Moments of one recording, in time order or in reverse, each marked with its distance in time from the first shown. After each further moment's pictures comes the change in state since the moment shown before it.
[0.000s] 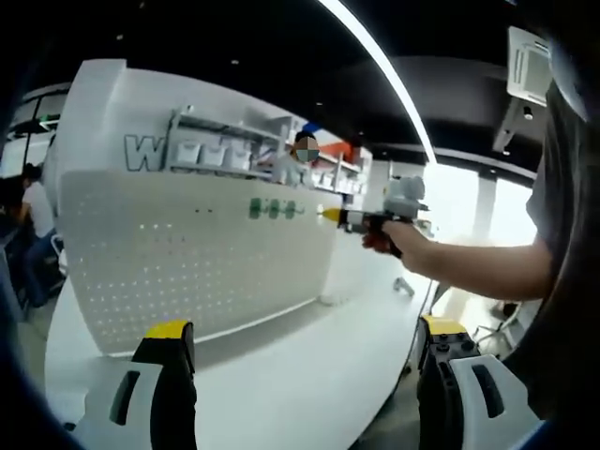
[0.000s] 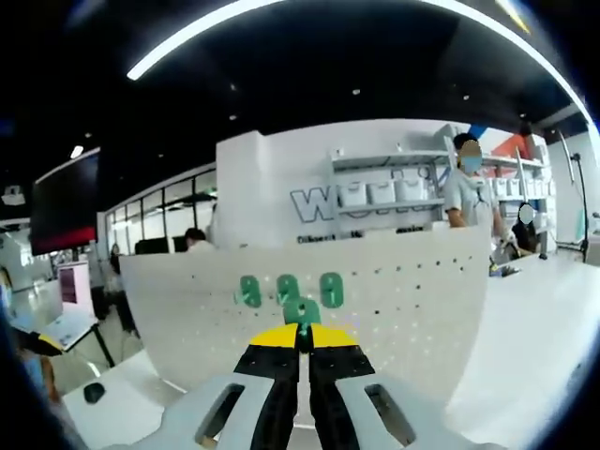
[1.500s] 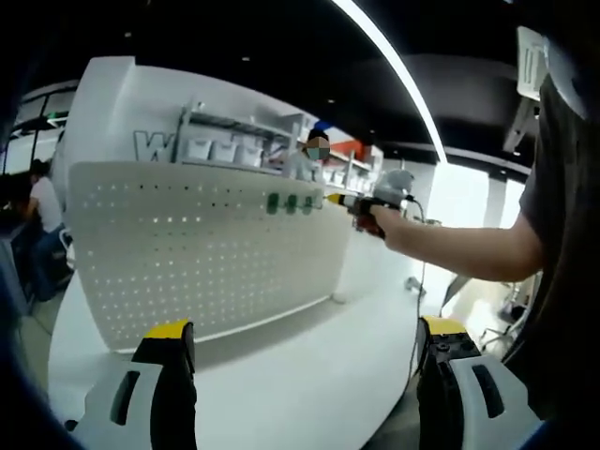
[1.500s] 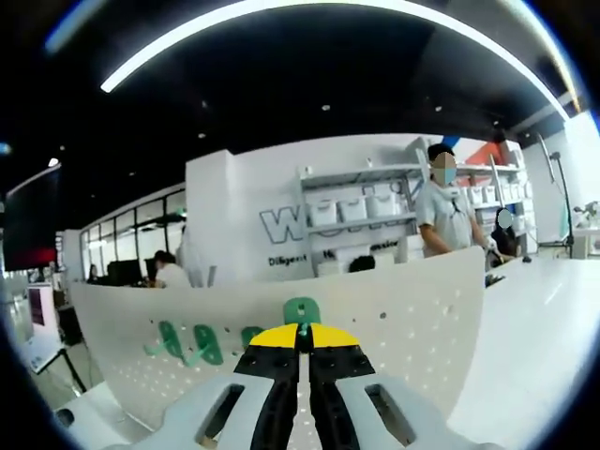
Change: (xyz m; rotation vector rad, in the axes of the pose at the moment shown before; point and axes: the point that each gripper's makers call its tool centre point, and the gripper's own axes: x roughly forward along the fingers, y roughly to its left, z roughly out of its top) left arm 0.006 0.024 -0.004 -0.018 0.011 0.050; right arm 0.072 -0.067 0.019 0.032 -0.085 -0.117
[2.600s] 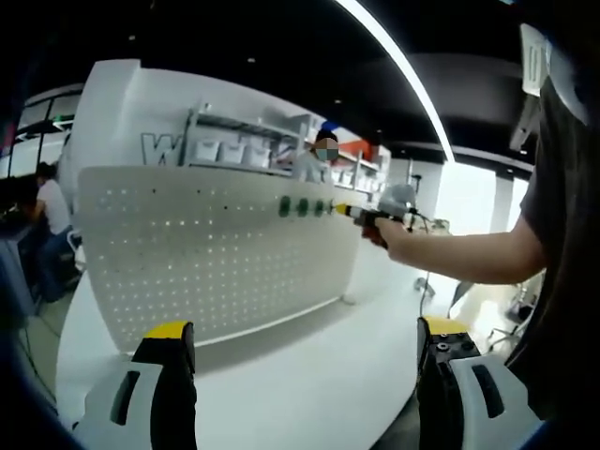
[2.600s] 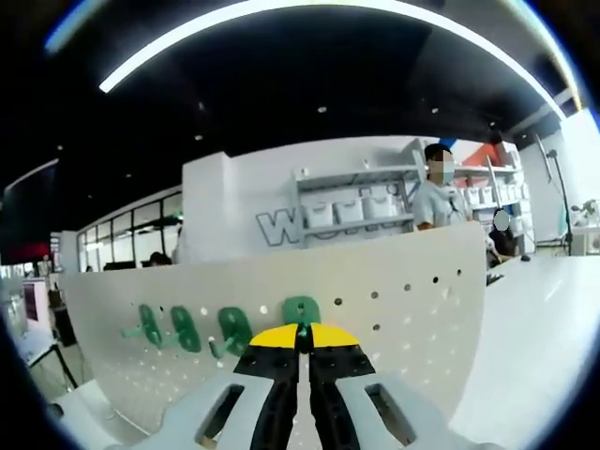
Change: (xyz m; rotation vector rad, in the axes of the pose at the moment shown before) left arm -0.003 0.013 0.005 0.010 -0.005 0.040; right arm 0.012 -0.012 -0.024 -0.016 -0.010 -0.012
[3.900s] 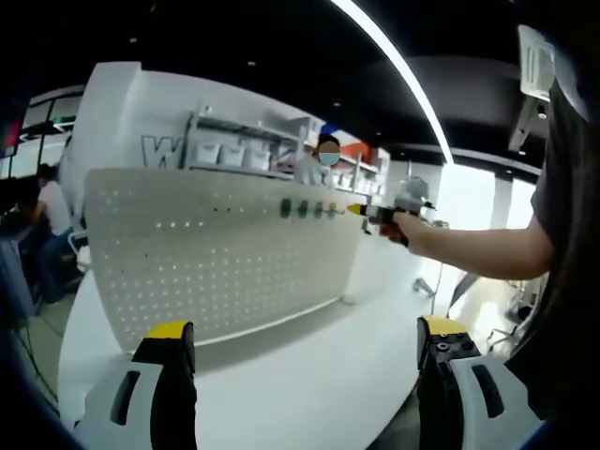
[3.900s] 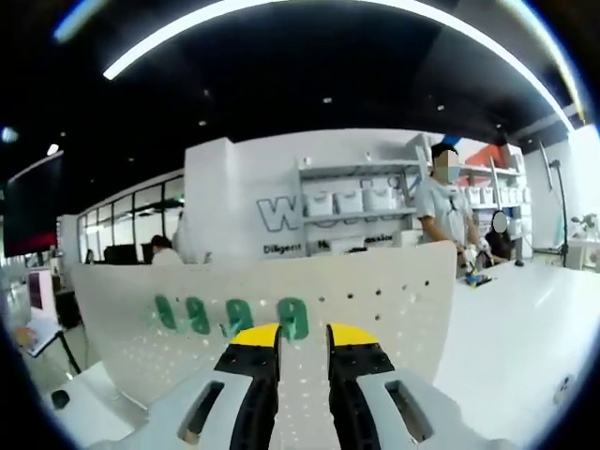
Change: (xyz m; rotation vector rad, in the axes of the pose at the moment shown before) left arm -0.014 -0.001 -0.001 0.002 -0.012 -0.007; right arm -0.059 -0.012 0.006 -0.032 0.100 0.007
